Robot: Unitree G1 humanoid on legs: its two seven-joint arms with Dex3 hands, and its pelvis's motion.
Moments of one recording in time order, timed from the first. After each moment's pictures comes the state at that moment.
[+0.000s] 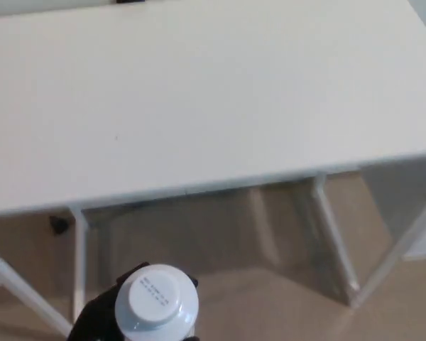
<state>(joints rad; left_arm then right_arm) 0.49 0.20 -0.18 -0.24 -0.09 -0.15 -0.23 -0.02 -0.48 0.15 1.29 -0.31 -0.22 0.04</state>
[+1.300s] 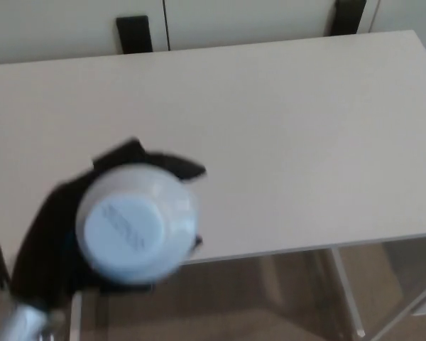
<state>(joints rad) 0.16 0.29 -0.05 -0.60 -0.20 0.07 -0.24 0.03 -0.48 0.13 1.27 -0.30 -0.22 0.04</state>
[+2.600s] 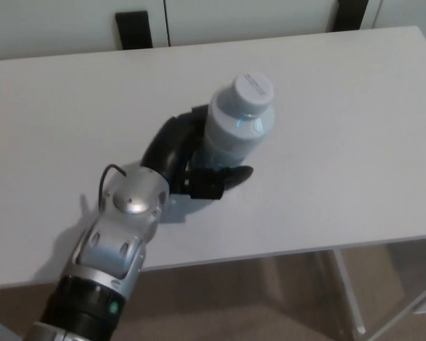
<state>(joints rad) -0.46 0.10 -0.22 0.33 0.00 0.25 -0.13 0.03 -0.48 0.11 1.26 -0.29 -0.21 0.07</state>
